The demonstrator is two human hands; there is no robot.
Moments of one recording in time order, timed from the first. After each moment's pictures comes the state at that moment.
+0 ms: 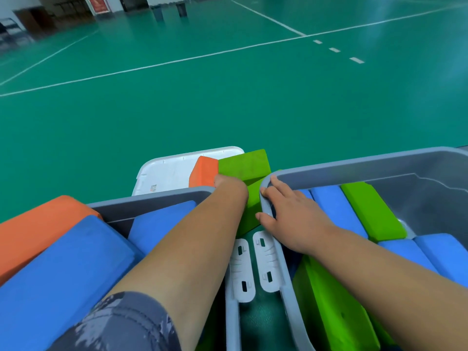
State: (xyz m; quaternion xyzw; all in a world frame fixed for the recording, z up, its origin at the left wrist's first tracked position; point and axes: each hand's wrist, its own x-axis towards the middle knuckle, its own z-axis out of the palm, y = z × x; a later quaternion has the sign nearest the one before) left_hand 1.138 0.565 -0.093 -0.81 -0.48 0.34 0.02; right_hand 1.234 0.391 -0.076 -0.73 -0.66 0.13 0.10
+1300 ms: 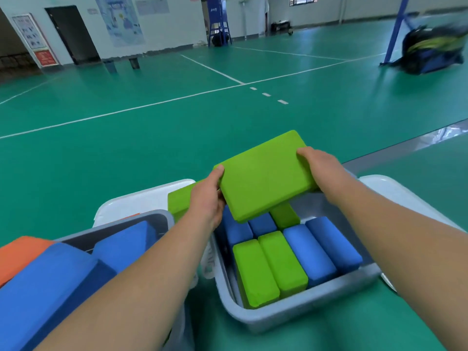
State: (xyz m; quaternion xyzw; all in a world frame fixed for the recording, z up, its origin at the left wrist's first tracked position) left_hand 1.187 0.408 -0.004 -0.40 -0.36 -0.41 -0.74; right_hand 1.405 0.273 0.046 -0.79 -0.25 0.24 0.51
